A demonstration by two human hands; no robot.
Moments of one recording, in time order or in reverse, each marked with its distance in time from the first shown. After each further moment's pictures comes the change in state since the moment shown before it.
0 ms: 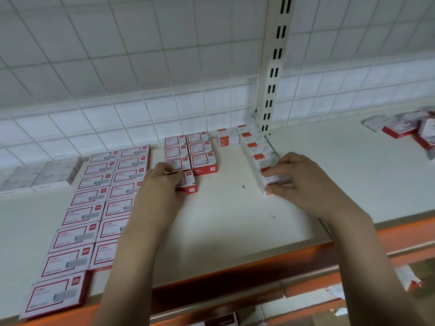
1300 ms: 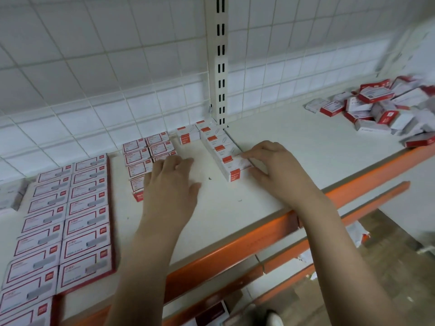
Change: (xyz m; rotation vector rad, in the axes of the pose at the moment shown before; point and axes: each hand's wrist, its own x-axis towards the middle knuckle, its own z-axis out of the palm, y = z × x) left_hand -0.007 0.066 0.001 0.022 -0.045 0.187; right_hand -0.031 -0.006 -0.008 -0.173 0.201 0.033
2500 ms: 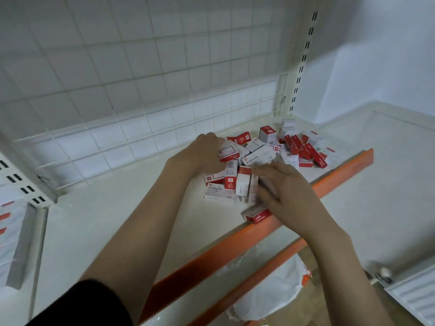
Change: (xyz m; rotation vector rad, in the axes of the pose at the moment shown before) left_hand 0.241 0.418 0.104 0.026 -0.410 0.434; right_hand -0.041 0.340 -0.208 -0.096 0.128 0.137
